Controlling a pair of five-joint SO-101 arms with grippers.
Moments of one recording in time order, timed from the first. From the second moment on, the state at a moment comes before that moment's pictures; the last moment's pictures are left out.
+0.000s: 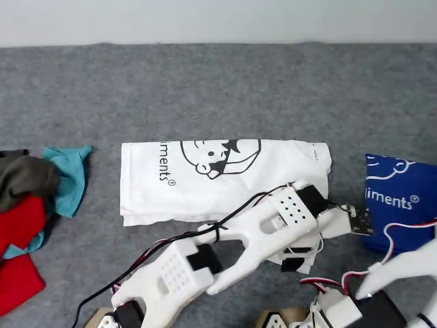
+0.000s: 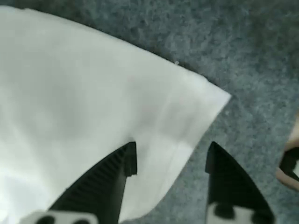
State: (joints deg) left arm 55.8 45.0 -28.5 91.0 -19.1; right arm 56.1 -15.2 0.4 99.9 49.4
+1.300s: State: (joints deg) left arm 44.7 46.2 -38.3 85.0 -22.6; right arm 56.1 -15.2 0.4 99.9 49.4
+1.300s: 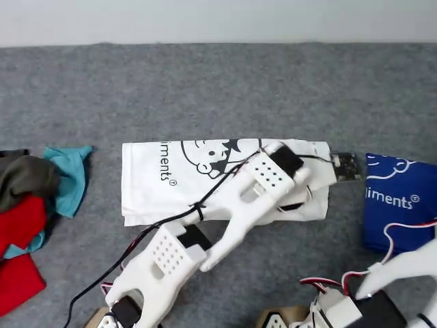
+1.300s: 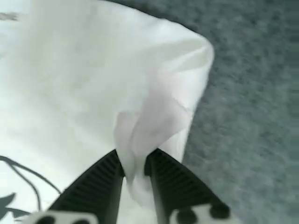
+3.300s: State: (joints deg) left arm 35.3 46.7 -45.4 98.9 -20.7; right arm 57.1 -15.2 0.4 100.3 49.5
